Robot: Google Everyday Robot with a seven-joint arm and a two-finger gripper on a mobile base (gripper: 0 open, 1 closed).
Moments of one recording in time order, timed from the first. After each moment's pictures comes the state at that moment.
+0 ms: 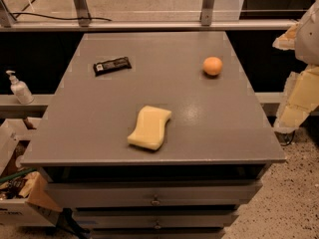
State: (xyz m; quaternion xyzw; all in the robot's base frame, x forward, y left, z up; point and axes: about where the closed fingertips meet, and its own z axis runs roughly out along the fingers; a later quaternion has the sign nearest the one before) arm 0.438 -0.217 0.976 -0.60 0.78 -0.03 0.16
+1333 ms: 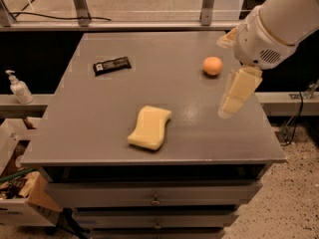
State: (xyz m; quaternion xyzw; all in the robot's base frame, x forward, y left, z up) arm 0.505 -0.141 0.942 -0.66 0.72 0.02 0.24
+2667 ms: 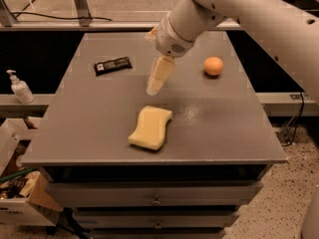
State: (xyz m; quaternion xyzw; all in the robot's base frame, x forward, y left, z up) arm 0.638 0.015 0.891 -0.71 0.63 0.10 0.31
